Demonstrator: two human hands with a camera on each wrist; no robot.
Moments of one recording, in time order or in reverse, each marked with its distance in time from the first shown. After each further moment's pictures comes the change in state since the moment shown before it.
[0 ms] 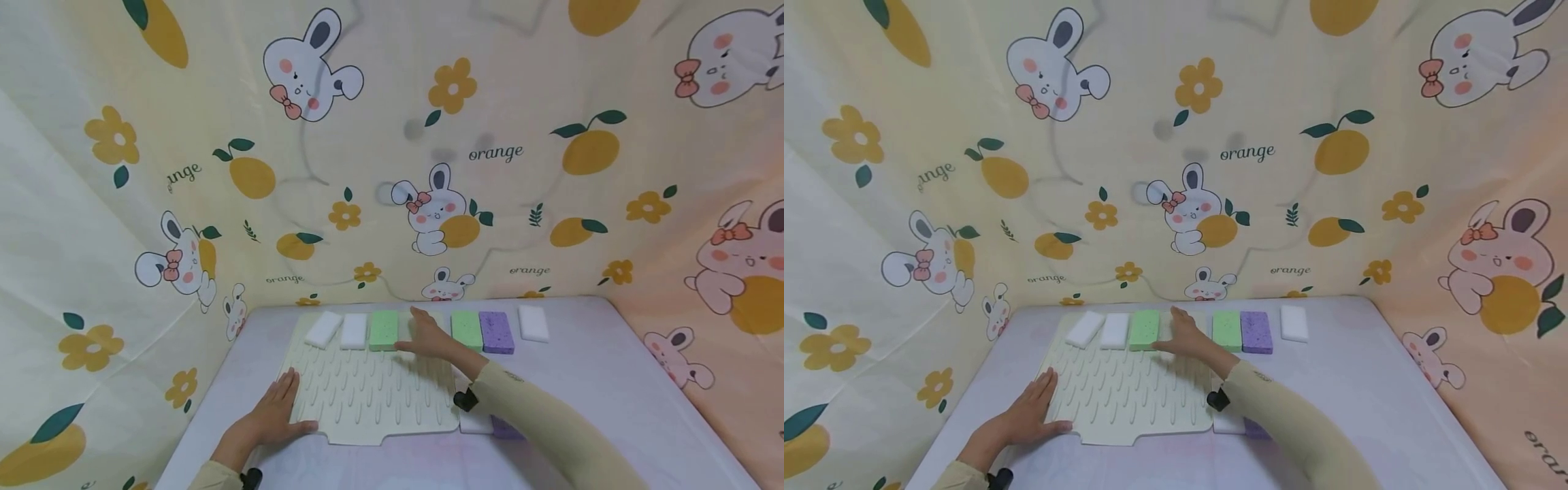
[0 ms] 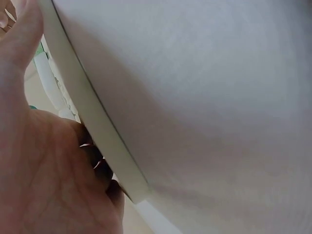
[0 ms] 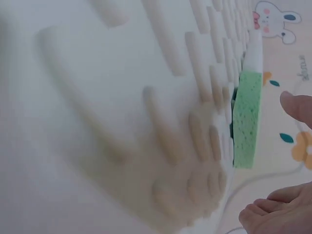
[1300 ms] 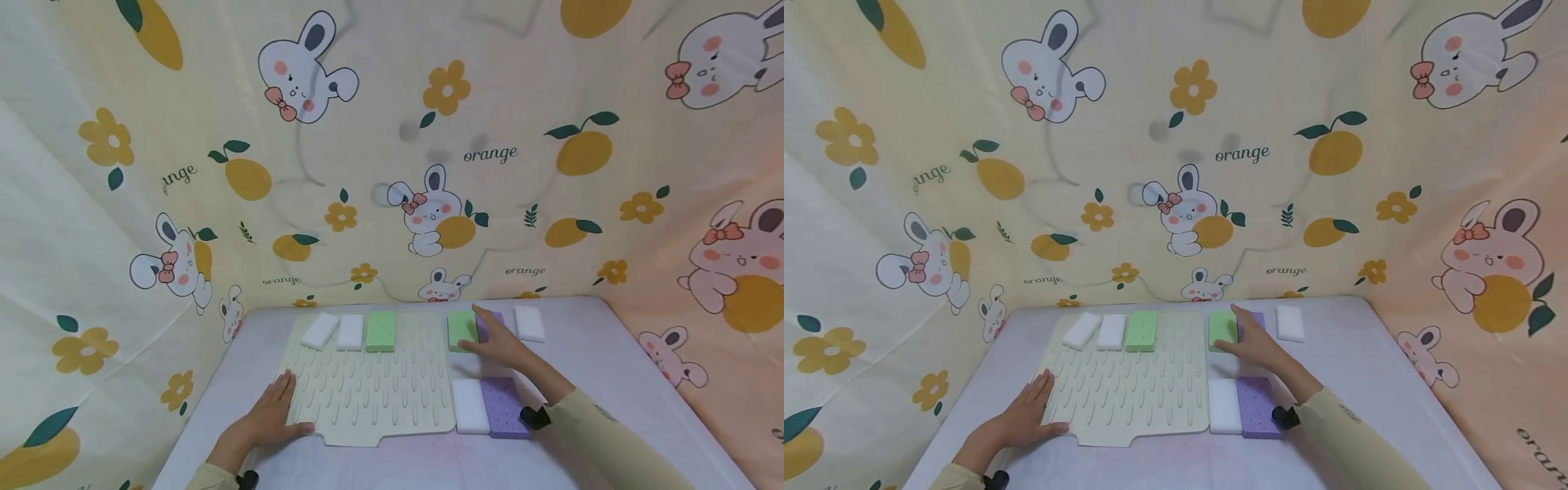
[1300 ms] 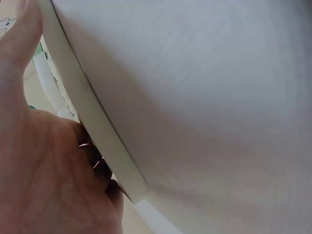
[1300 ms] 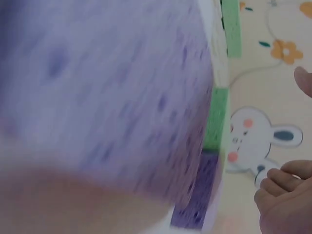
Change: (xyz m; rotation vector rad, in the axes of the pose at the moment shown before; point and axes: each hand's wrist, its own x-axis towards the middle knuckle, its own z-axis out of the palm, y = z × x) left_hand 0.003 -0.004 0.003 0.008 0.012 0.031; right_hand -0.086 0.083 -0.086 0.044 0.140 0.020
